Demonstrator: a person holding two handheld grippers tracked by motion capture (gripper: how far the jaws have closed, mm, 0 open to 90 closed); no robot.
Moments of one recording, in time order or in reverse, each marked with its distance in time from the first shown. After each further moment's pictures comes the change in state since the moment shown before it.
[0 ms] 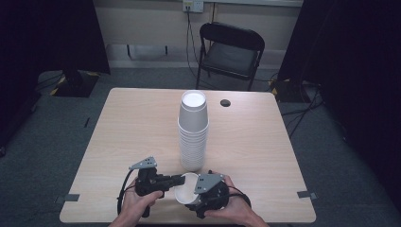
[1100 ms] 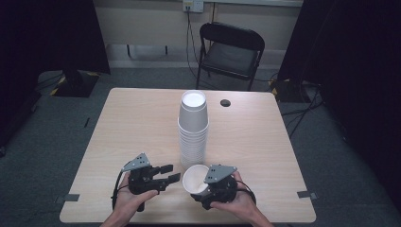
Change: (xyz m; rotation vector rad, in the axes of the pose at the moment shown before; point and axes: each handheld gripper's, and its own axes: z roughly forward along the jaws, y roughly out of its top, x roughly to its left) left arm 0.005 0.005 -0.016 -0.073 0.123 0.134; right arm -0.020 -0.011 -0.015 -0.059 -0.052 0.137
